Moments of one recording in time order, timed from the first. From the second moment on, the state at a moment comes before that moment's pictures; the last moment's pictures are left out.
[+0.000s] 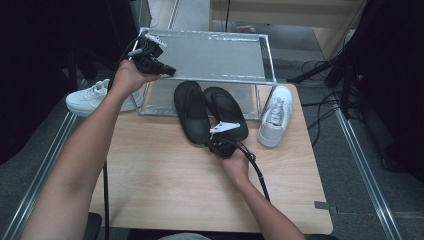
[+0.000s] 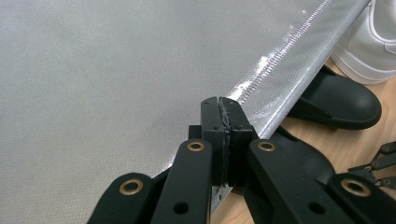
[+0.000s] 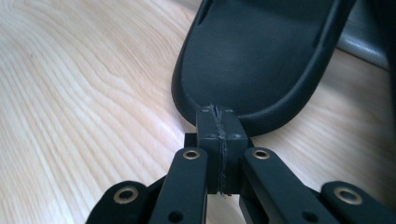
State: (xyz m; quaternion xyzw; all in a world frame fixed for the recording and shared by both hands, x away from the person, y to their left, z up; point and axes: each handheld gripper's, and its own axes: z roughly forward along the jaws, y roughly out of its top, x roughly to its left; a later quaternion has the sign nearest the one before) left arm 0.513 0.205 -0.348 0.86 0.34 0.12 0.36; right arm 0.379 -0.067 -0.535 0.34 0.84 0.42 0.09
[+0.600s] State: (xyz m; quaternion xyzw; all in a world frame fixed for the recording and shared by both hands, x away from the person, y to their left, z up) left arm 0.513 0.211 -0.353 0.85 0.34 0.11 0.38; right arm 0.416 -0.029 -0.523 0.37 0.81 0.44 0.10
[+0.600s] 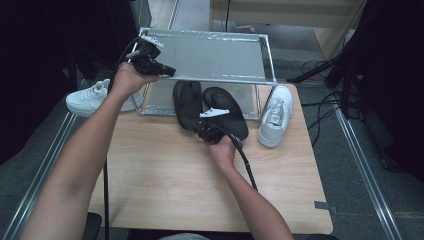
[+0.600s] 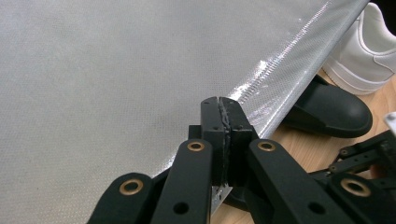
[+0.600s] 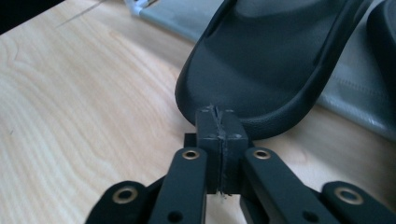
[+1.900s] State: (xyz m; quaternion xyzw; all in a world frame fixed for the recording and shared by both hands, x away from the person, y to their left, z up) left arm 0.514 0.211 -0.352 0.85 0.36 0.10 0.38; right arm 0.419 -0.051 -0.506 0.39 0.79 0.46 0.08
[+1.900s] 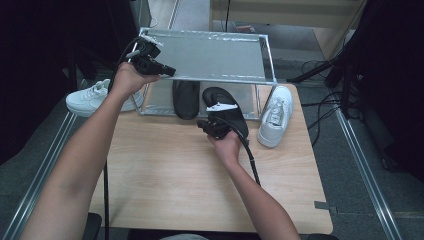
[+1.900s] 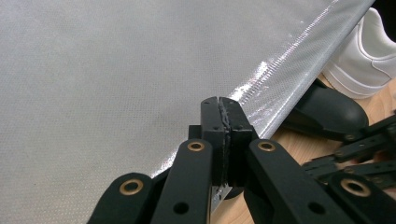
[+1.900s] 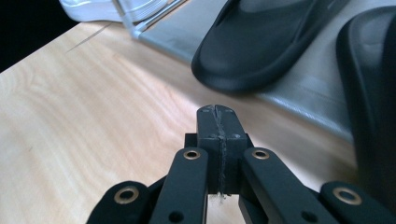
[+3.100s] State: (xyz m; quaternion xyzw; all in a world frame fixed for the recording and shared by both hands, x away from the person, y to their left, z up) left arm 0.516 0.211 -0.352 0.85 0.36 0.10 0.38; right arm 0.367 -0.194 -0.504 0.41 0.80 0.42 0.13
